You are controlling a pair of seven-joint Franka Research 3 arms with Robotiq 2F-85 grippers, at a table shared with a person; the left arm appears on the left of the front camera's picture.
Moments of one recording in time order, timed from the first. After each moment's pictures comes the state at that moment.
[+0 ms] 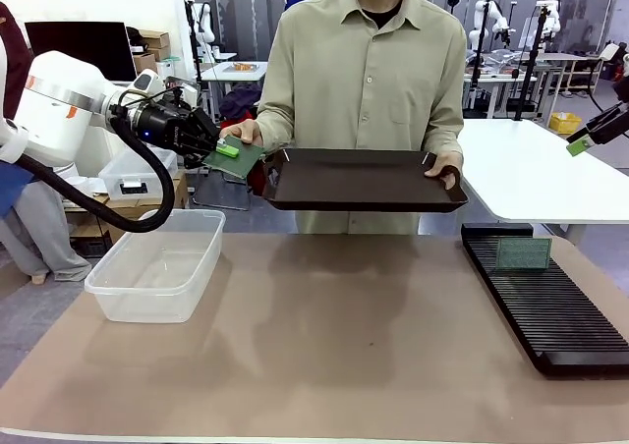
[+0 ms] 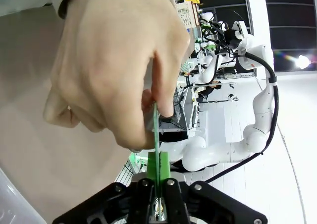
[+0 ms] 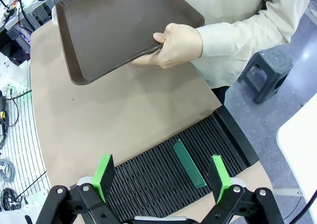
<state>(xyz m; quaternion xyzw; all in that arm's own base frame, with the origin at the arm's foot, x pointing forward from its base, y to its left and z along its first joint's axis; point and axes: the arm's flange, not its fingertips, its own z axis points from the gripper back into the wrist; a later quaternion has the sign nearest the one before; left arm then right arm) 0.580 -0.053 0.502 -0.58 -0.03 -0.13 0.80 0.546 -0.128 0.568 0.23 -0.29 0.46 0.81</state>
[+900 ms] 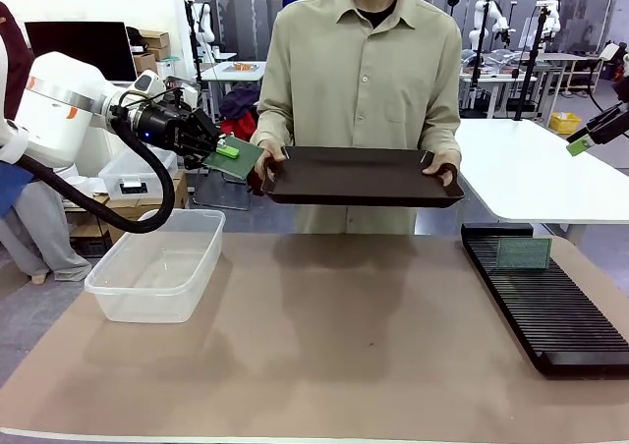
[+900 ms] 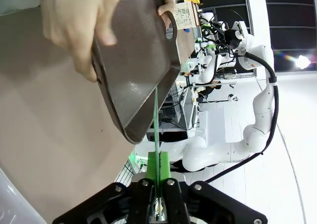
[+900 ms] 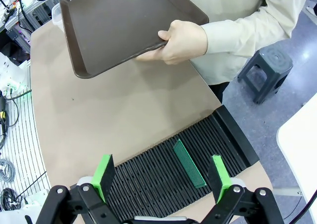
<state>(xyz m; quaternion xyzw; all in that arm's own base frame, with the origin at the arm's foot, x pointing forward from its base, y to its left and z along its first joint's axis) 0.581 -0.053 0.501 -0.58 -0.03 -0.13 0.80 0.546 -0.128 0.568 0.23 -0.29 0.46 0.81</state>
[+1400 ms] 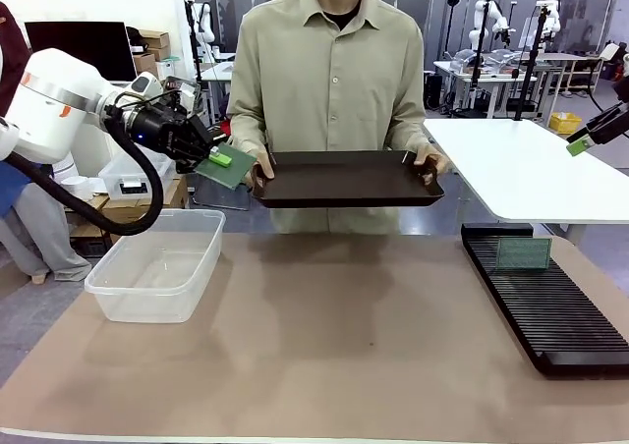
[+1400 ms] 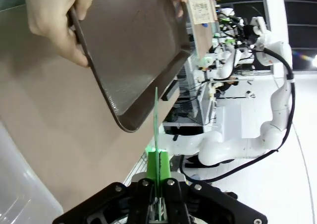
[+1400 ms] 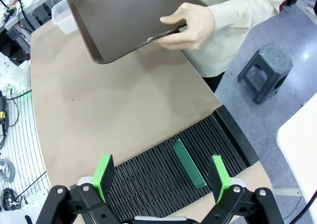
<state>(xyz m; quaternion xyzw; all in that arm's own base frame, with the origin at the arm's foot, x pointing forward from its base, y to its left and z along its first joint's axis) 0.576 -0.039 0.501 -0.53 -0.02 -0.14 0.83 0.546 -0.128 0.568 0.23 -0.29 0.46 0.81</state>
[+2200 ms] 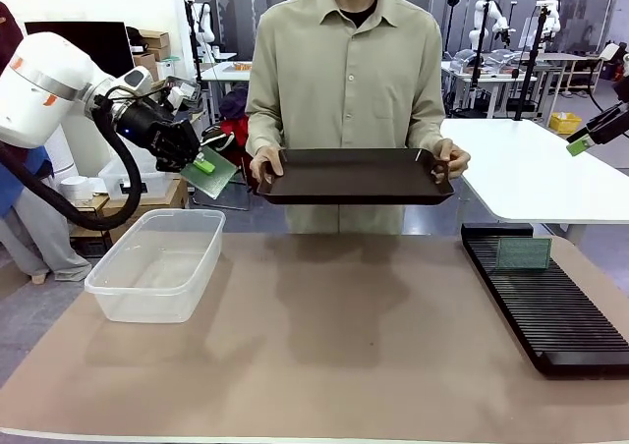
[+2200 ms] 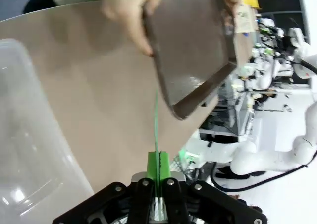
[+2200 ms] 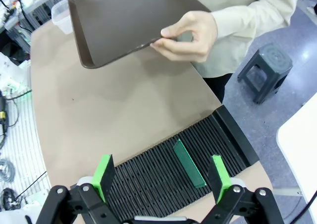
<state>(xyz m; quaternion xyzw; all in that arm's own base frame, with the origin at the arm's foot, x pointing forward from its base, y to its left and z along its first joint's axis) 0.574 -0.021 0.514 -0.43 -0.04 -0.12 0.89 0.546 -0.128 0.568 0.23 -0.29 0.46 0.81</state>
